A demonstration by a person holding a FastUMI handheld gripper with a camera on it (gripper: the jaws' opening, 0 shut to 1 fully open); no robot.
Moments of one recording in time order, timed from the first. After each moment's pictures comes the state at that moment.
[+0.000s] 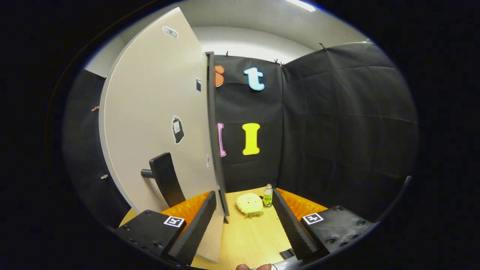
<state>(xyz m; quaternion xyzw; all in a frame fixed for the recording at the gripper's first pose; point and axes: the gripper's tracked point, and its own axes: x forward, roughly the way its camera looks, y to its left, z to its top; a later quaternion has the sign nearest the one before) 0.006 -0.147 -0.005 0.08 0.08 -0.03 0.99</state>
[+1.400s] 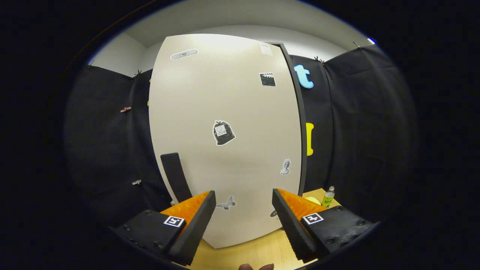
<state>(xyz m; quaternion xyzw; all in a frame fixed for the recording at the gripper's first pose) 0.070 0.053 0.018 0.11 0.07 0.09 0.99</state>
